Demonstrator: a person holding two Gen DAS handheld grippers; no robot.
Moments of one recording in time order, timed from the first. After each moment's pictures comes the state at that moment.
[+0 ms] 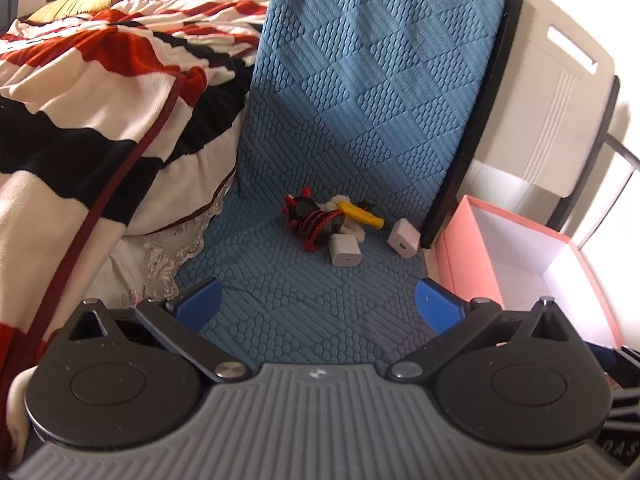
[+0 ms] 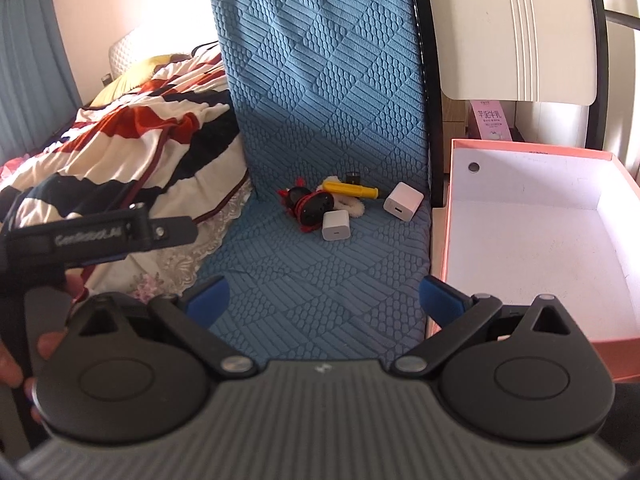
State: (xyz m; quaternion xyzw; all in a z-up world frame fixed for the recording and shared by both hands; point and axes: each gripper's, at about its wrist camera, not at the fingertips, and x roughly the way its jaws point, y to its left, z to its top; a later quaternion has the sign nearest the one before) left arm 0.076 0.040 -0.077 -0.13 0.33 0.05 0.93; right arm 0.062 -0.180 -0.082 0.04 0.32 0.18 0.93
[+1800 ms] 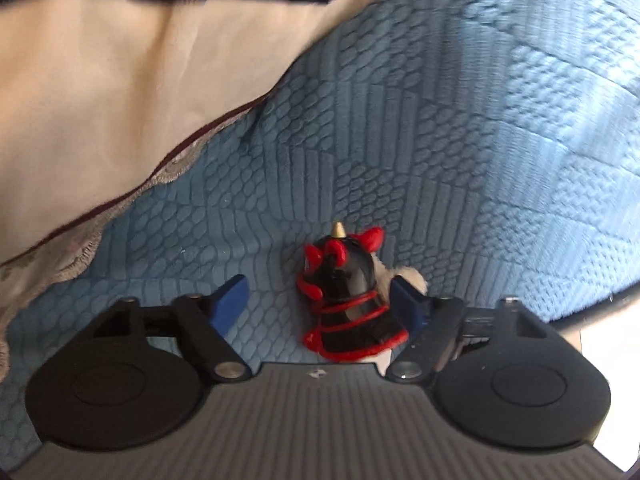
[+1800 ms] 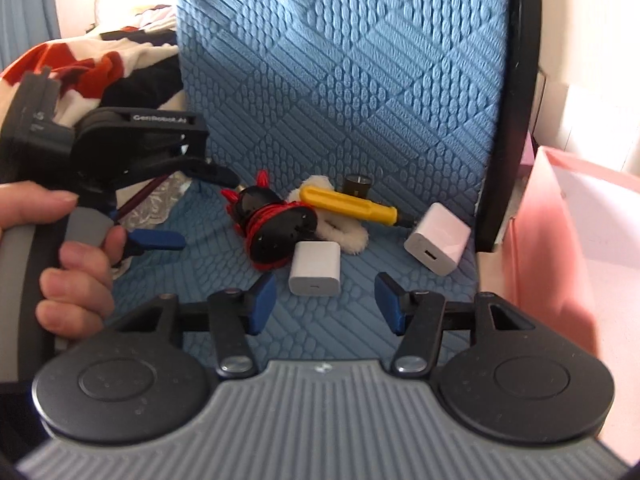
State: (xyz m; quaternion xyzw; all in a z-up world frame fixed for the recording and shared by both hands) left arm 0.318 0.159 -0.237 -0.43 0.40 0.08 0.81; right arm 0.258 -0.096 -0.181 -0.02 0.35 0.17 0.92
